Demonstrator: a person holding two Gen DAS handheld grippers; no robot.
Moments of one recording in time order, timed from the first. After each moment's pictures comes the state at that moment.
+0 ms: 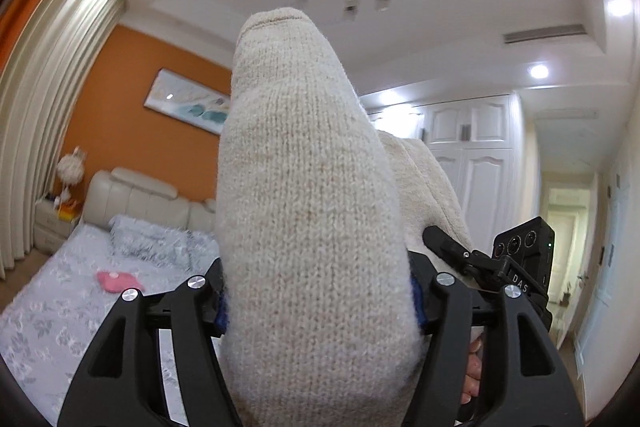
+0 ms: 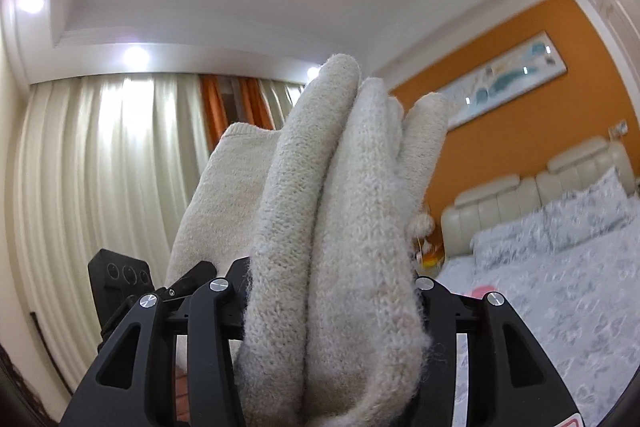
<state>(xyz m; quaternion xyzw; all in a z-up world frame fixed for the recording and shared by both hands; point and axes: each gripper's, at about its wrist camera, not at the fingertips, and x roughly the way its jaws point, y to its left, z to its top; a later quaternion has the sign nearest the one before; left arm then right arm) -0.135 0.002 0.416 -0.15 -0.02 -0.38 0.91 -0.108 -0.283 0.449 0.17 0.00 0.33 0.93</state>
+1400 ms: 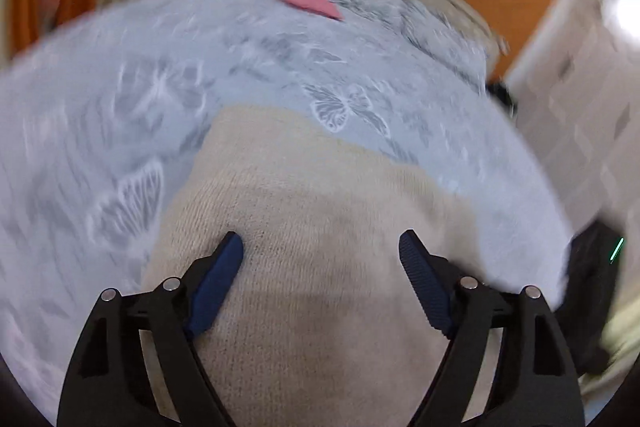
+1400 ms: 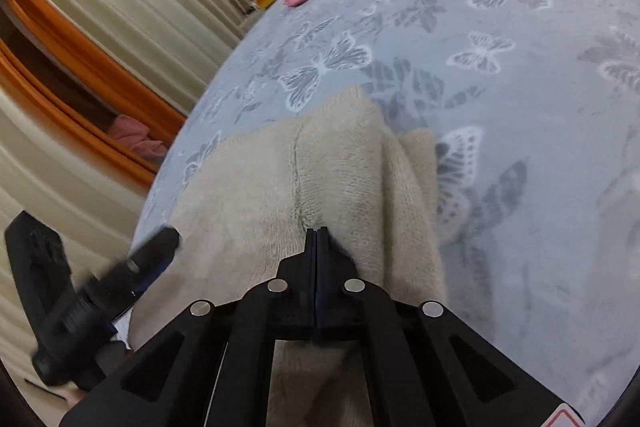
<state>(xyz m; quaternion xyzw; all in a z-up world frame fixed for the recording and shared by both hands) 0.123 -0.027 -0.050 -0.13 0.39 -0.10 0.90 0.172 -0.250 -0.081 0.22 0.46 0.16 0.85</state>
